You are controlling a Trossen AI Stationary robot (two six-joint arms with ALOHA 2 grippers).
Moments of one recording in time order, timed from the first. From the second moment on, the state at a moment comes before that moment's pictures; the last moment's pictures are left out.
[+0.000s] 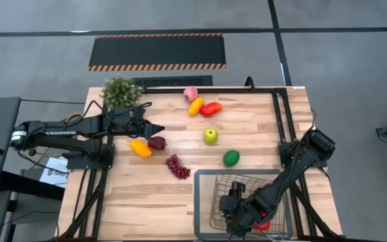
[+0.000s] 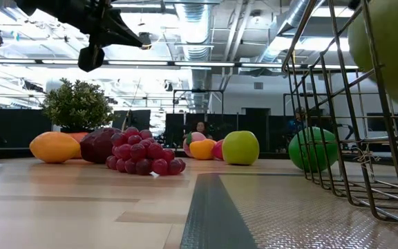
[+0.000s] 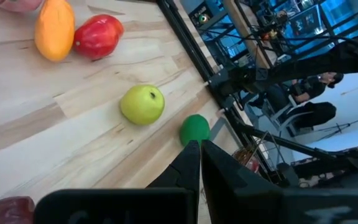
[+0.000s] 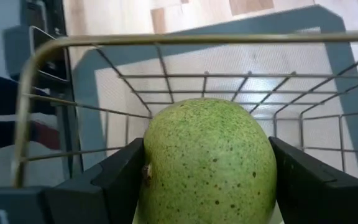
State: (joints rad) left arm 0.14 0.85 0.63 -0.15 -0.04 -0.95; right arm 0.74 1.84 1.42 -0.76 0.33 0.90
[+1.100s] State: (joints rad) left arm 0.15 0.85 0.63 -0.20 -0.06 -0.95; right arm 0.67 1.85 1.34 -0.61 0.18 0.87
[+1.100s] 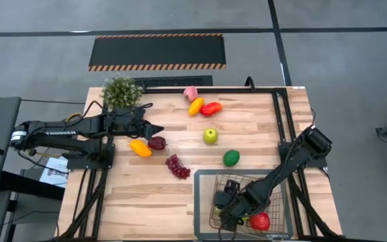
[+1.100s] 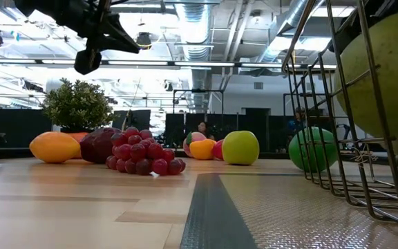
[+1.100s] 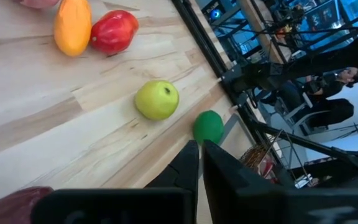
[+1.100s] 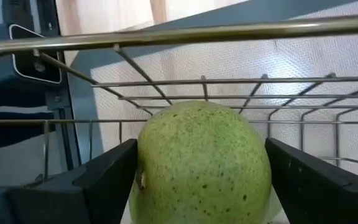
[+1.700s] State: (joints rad) left arm 0.15 0.85 0.63 -0.20 -0.07 -0.95; right arm 0.66 1.84 1.36 -0.63 0.11 0.85
